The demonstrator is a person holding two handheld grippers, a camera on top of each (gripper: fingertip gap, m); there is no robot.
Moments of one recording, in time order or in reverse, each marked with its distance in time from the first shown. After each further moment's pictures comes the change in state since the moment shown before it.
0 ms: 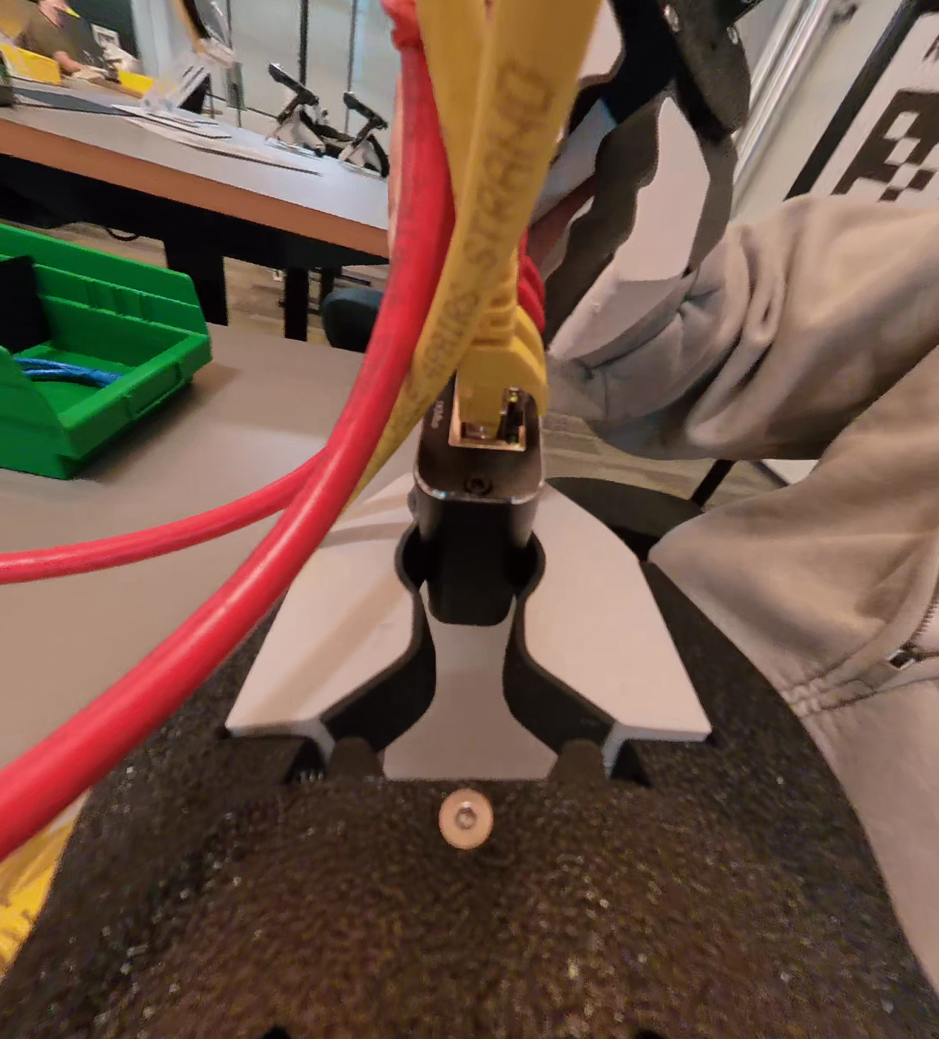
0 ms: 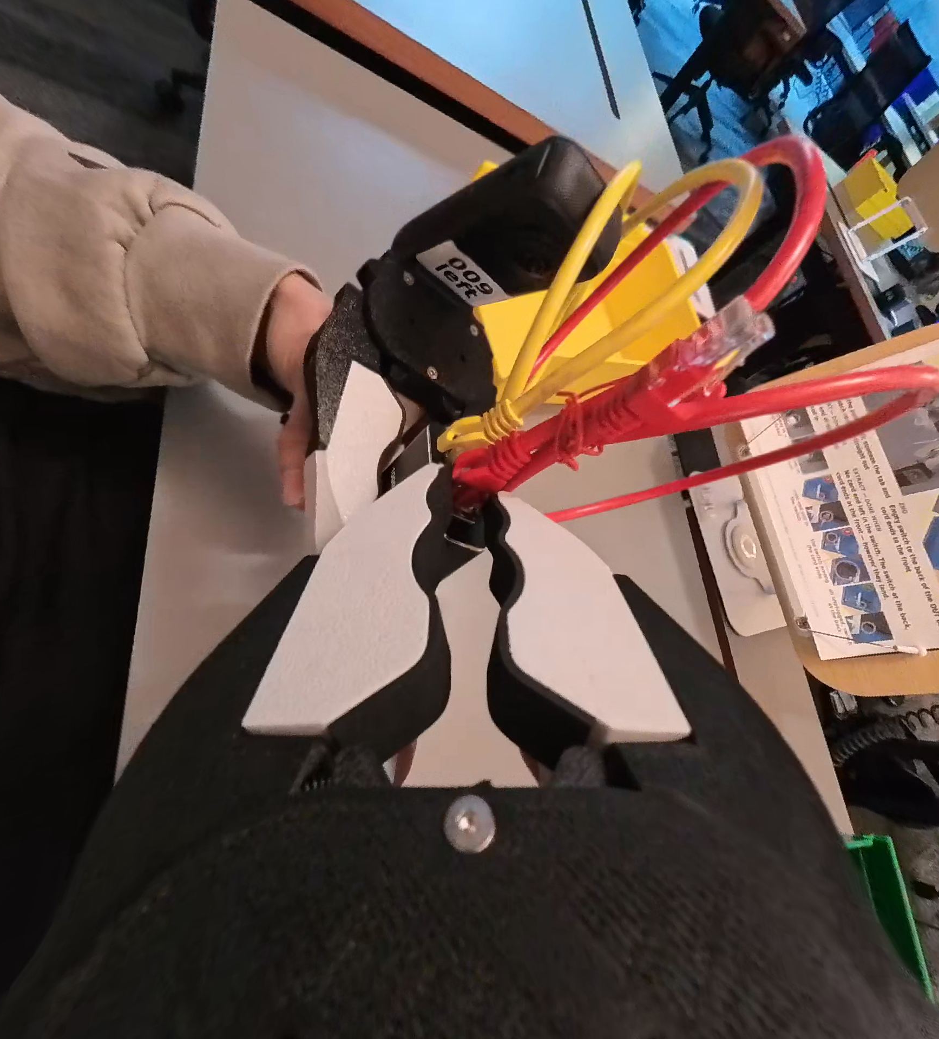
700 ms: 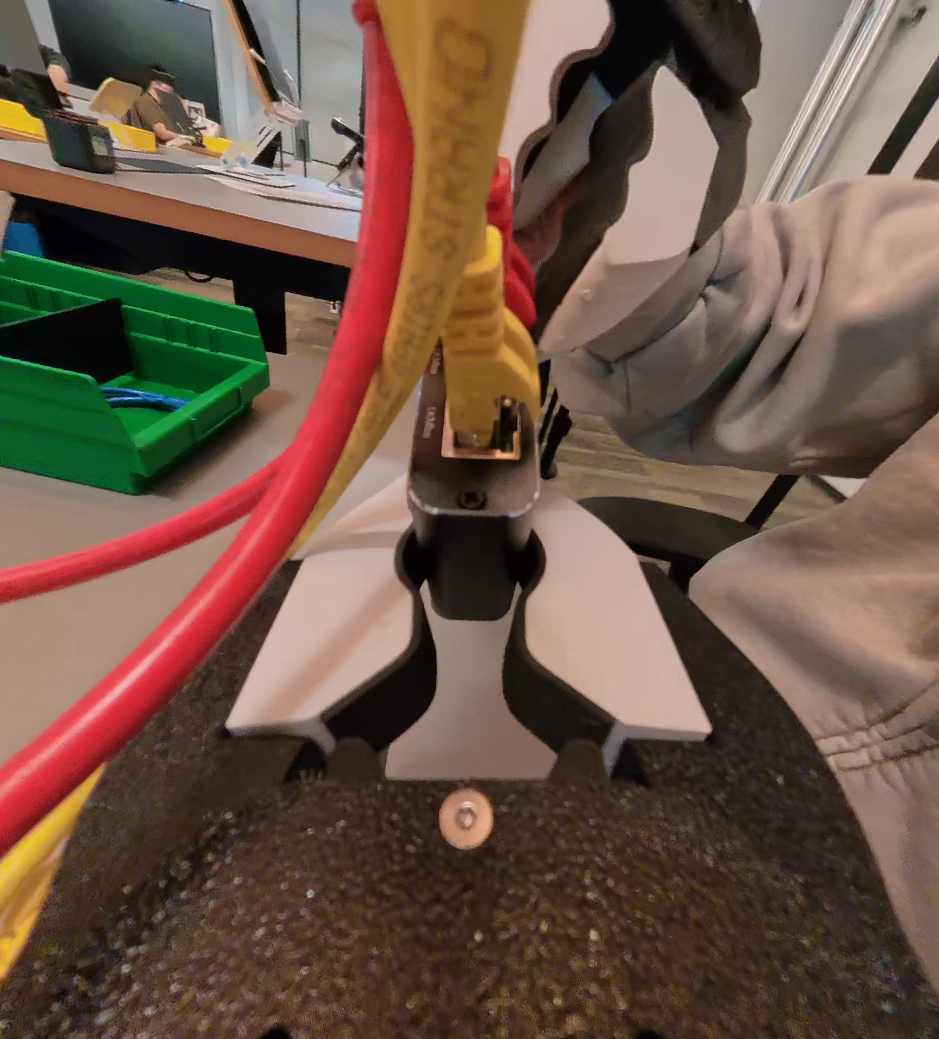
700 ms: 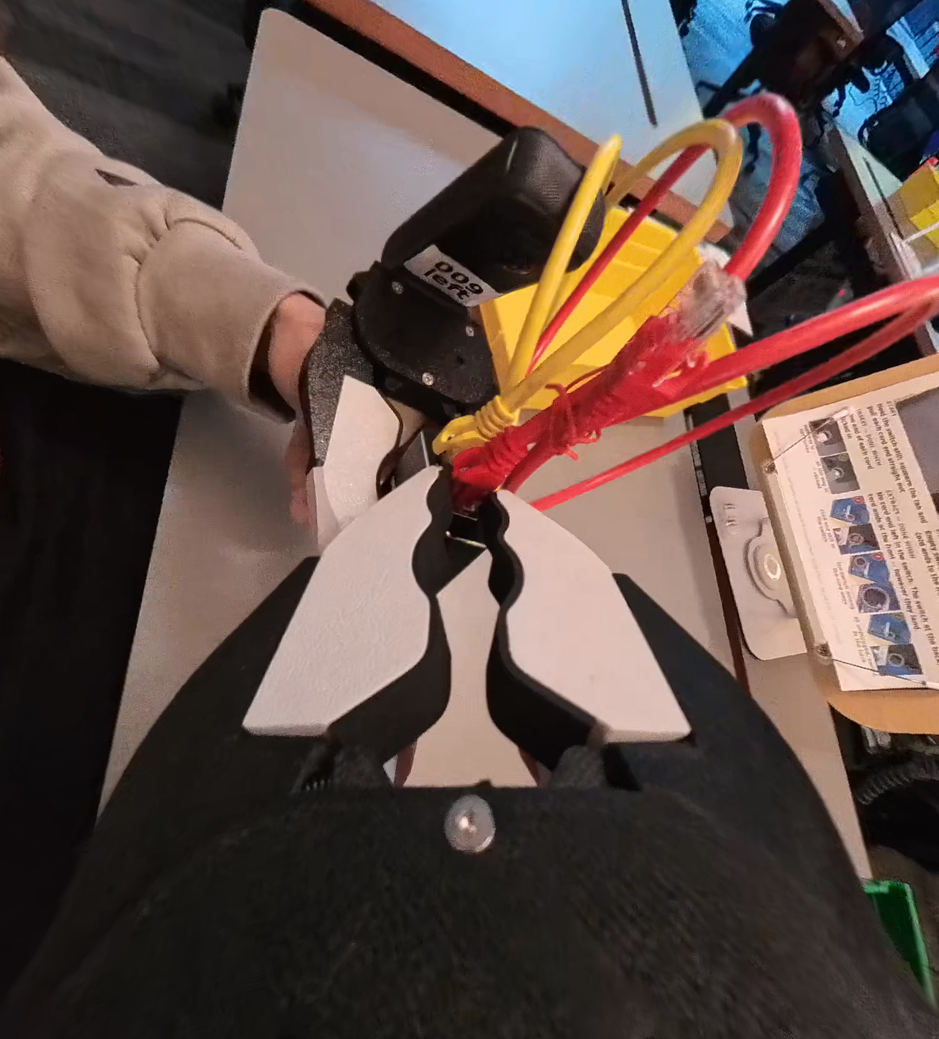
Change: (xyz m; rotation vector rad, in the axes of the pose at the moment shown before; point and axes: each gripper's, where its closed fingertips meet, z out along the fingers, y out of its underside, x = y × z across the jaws) left arm -0.013 -0.004 0.001 0.042 -0.104 0.057; right arm 0.007 0.000 0.004 0.010 -0.074 -0.010
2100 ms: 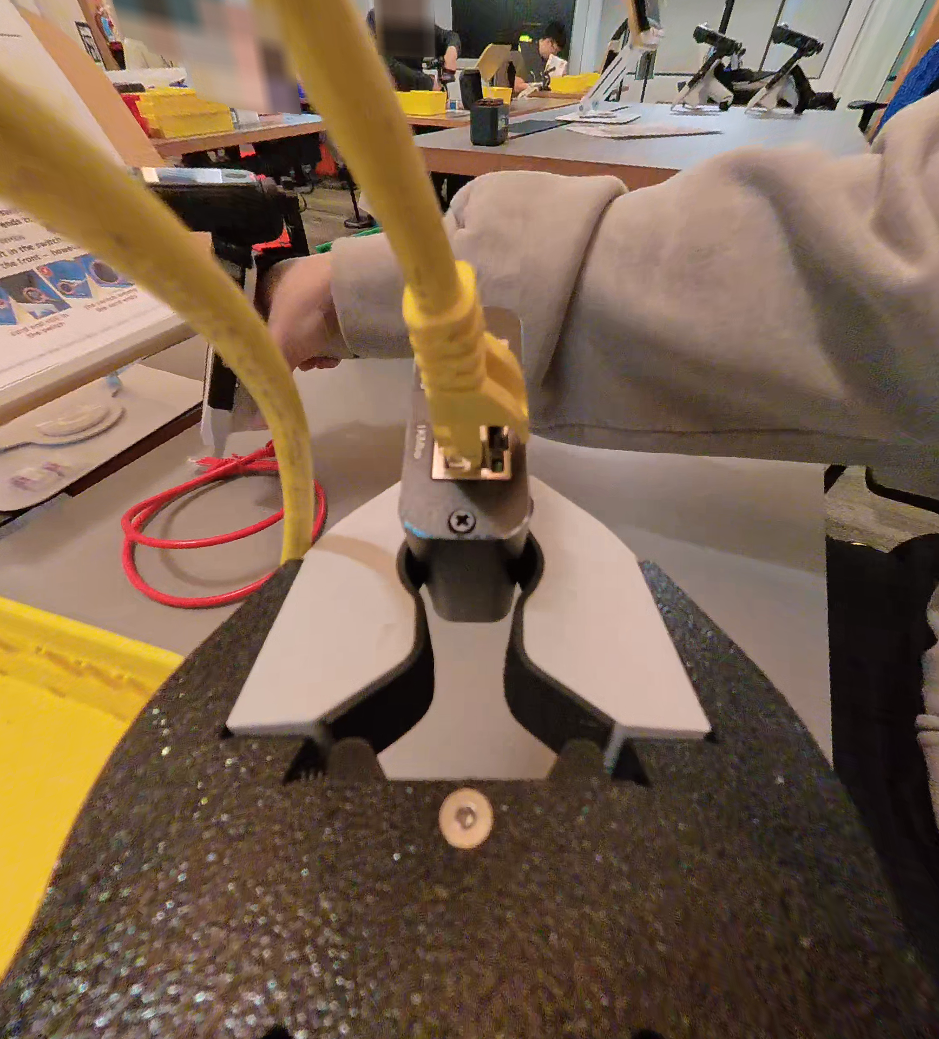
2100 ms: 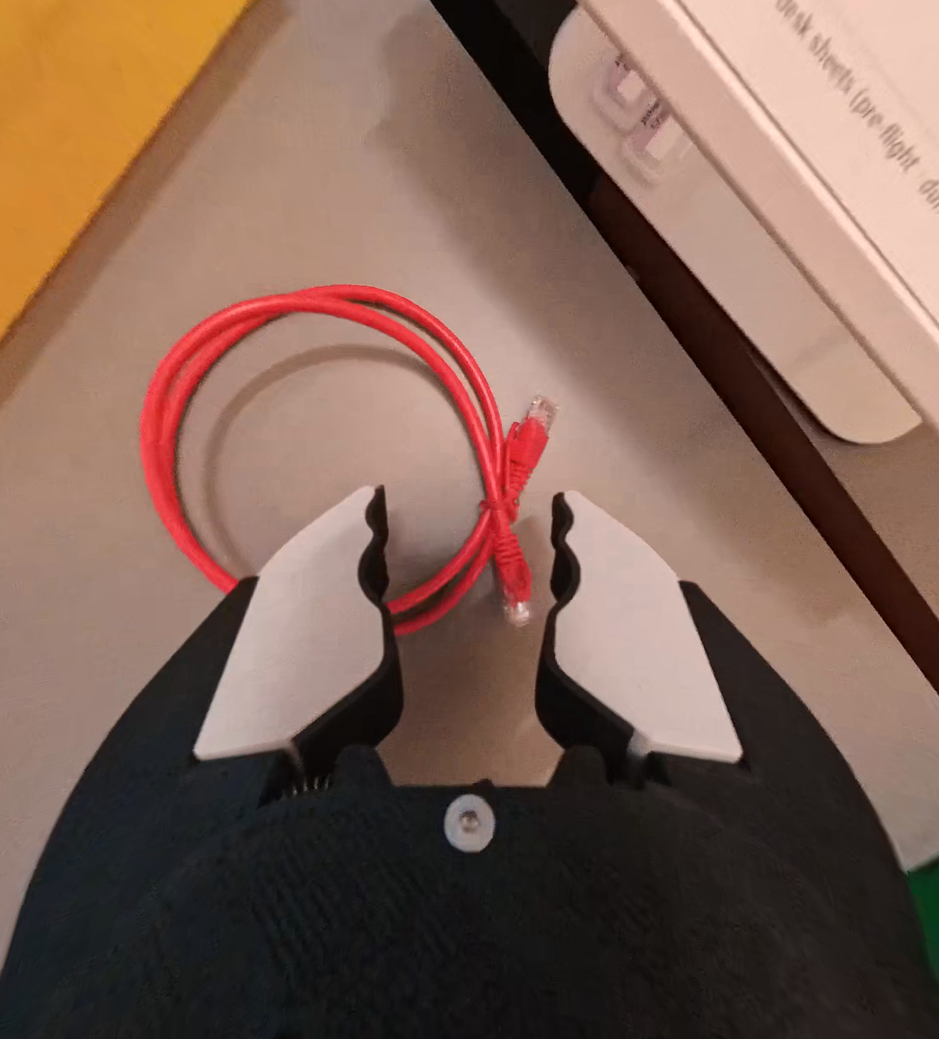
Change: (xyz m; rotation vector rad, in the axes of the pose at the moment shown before) left arm -0.079 -0.005 -0.151 -0.101 -0.569 0.107; right arm 0.232 0.213 0.230 -0.557 0.078 0.779
